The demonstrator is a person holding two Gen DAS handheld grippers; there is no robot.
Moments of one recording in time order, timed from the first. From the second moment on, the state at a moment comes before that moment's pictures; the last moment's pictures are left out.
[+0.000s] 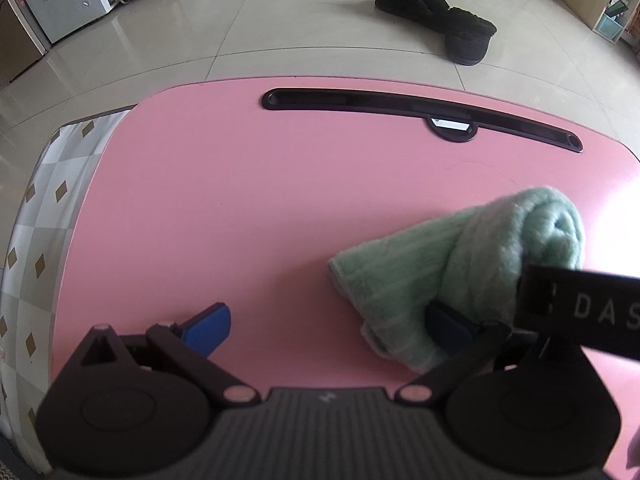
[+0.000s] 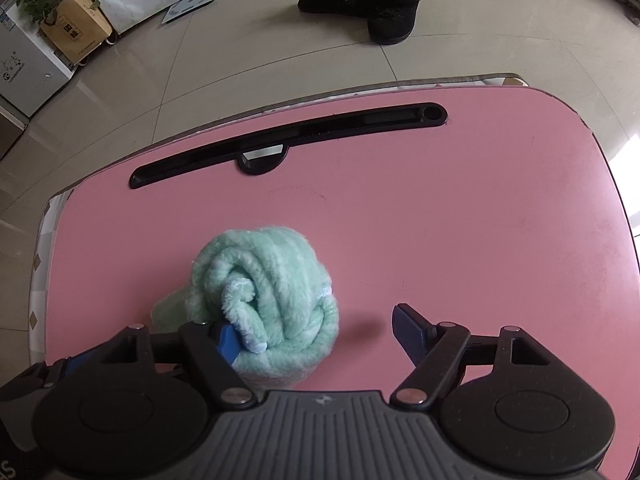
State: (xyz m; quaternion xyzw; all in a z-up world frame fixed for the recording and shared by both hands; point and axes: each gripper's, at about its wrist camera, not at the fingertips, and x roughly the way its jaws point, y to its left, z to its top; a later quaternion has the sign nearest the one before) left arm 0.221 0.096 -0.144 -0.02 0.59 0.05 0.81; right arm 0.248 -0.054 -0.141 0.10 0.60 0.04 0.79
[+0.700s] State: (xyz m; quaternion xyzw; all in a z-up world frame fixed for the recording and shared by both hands) left arm 0.219 0.099 -0.144 -0.02 0.59 0.05 0.81; right arm 0.242 -0.063 -0.132 0.08 0.59 0.06 0.80
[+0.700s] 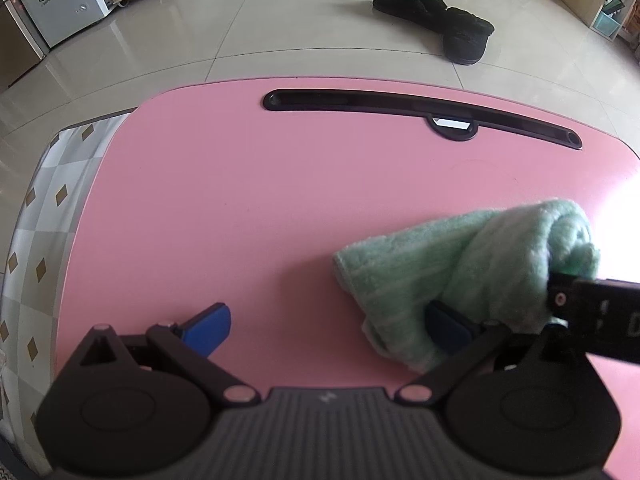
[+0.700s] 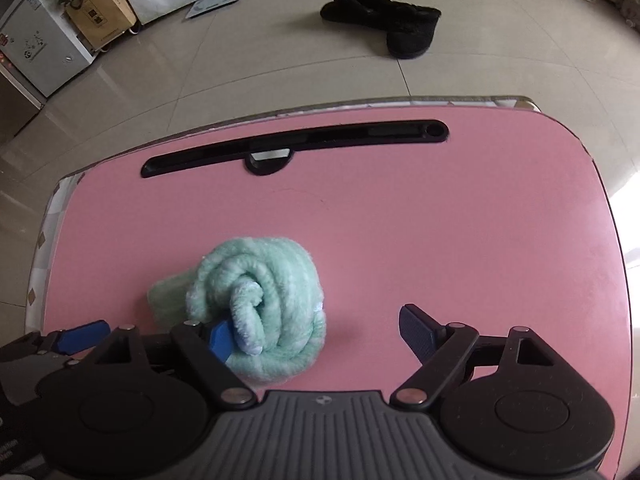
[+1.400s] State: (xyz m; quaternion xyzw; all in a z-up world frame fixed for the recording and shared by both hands) left arm 0.213 0.093 -0.140 -0.02 0.59 0.01 0.81; right arm 0.245 -0.066 -0.142 0.09 0.60 0.04 0.79
